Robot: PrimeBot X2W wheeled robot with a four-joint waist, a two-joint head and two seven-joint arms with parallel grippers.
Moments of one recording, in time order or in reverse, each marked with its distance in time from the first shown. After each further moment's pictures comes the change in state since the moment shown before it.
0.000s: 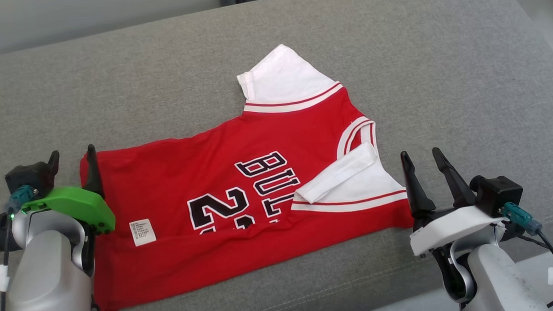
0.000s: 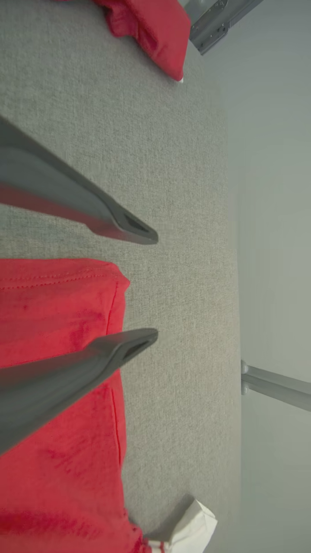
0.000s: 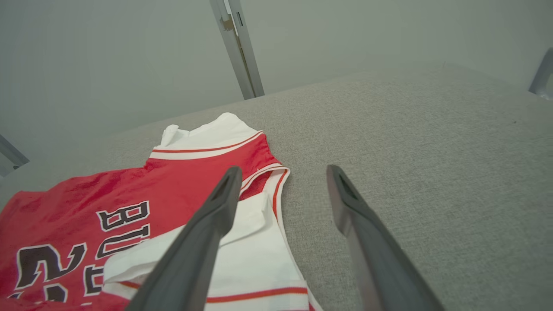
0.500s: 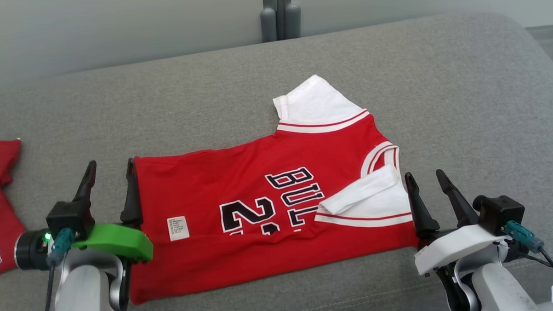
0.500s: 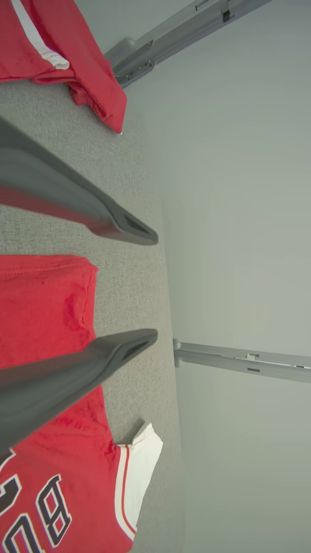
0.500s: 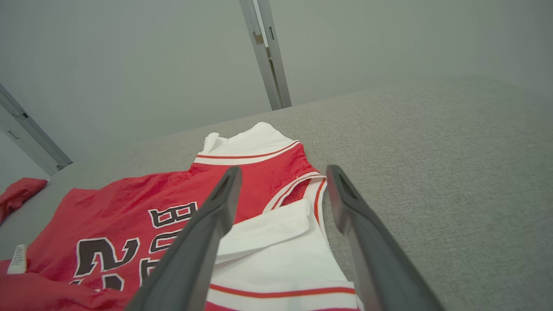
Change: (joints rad) left arm 0.306 -0.091 -0.017 -0.483 0.090 0.015 -0.011; right arm 0.067 -0.005 -0.004 0.001 0.015 0.000 0.003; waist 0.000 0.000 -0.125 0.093
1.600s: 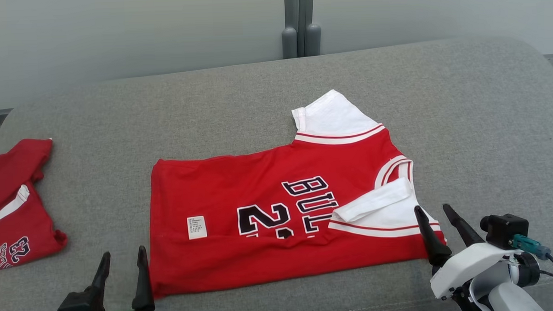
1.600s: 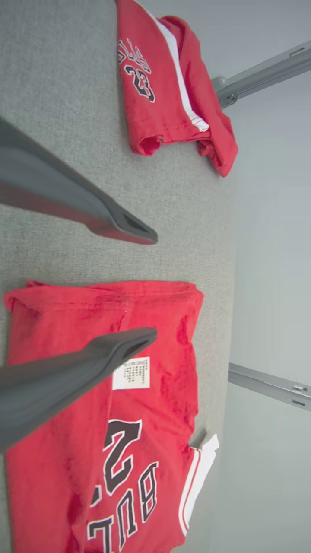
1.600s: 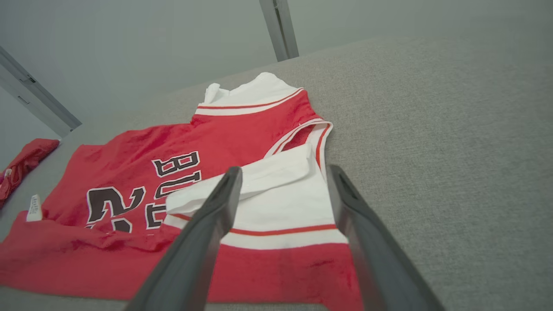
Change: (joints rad) left arm 0.323 -0.046 0.033 -0.067 -0.072 -0.004 0.000; right arm 0.040 -0.107 0.075 0.093 0.167 0.000 0.095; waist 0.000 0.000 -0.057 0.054
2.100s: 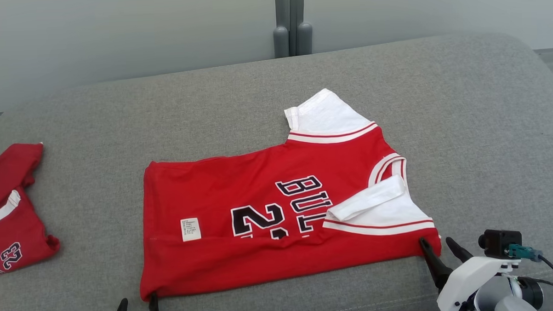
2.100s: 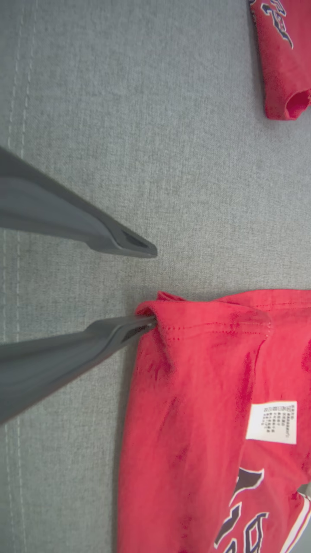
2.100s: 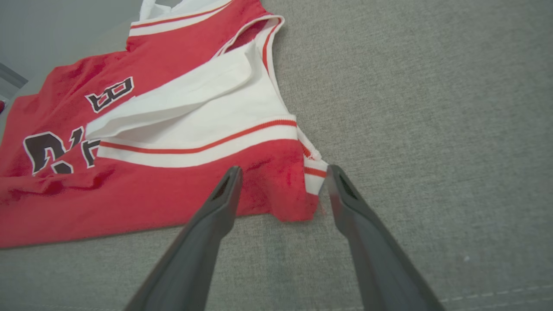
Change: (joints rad) left arm -0.031 0.031 -0.051 0.278 -0.067 -0.013 0.000; right arm -0.027 -0.046 0.072 0.170 0.109 0.000 0.074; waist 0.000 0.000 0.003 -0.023
